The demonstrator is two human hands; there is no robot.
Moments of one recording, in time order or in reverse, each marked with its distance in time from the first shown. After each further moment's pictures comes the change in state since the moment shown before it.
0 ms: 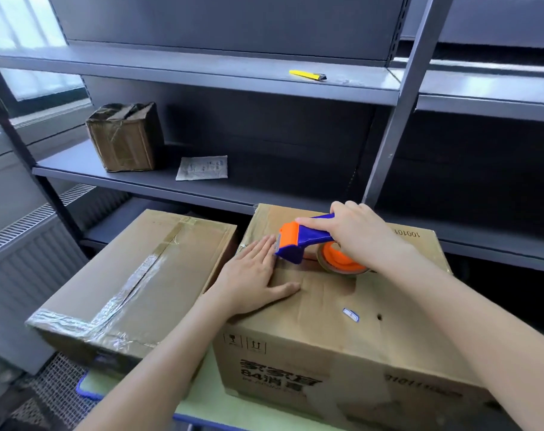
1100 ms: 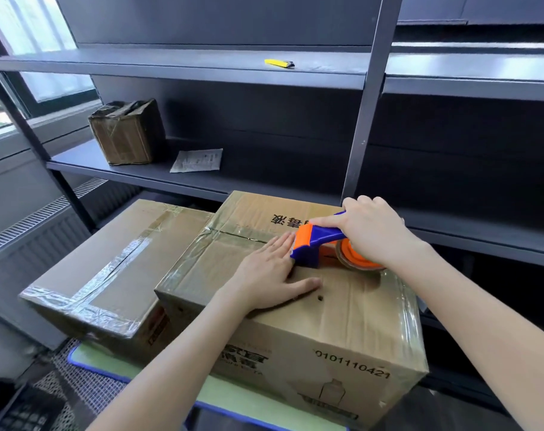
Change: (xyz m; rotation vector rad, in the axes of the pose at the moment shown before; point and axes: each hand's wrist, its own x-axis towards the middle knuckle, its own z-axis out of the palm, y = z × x) left_hand 0.028 0.100 0.011 -0.095 0.029 0.042; right_hand -0.062 0.067 0.016 0.004 -0.027 -0.002
